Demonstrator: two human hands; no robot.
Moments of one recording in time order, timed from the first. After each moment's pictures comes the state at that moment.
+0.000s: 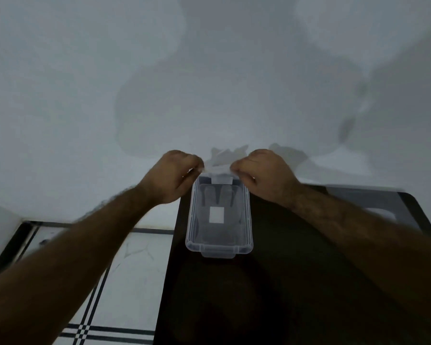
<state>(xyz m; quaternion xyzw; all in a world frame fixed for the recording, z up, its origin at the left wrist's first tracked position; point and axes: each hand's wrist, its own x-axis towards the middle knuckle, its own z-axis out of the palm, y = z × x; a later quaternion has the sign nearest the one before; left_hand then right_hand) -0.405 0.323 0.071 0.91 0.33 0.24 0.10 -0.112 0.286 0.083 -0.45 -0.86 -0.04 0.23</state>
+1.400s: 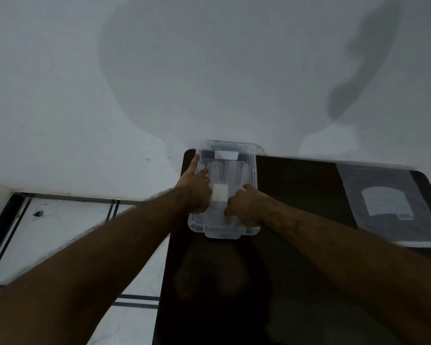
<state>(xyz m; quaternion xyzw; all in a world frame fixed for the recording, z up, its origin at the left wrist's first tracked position) -0.351 0.316 -0.063 0.88 0.34 -0.32 -0.05 -0.164 0.263 -0.056 -0.40 -0.84 0.11 -0.35</state>
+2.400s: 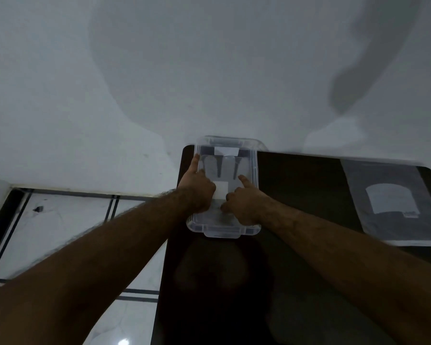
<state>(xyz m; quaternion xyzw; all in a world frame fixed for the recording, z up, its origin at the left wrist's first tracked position) -0.342 0.315 -0.081 0.88 0.38 -0.27 -0.03 -0.166 0.265 -0.060 -0.40 -0.86 0.09 -0.32</state>
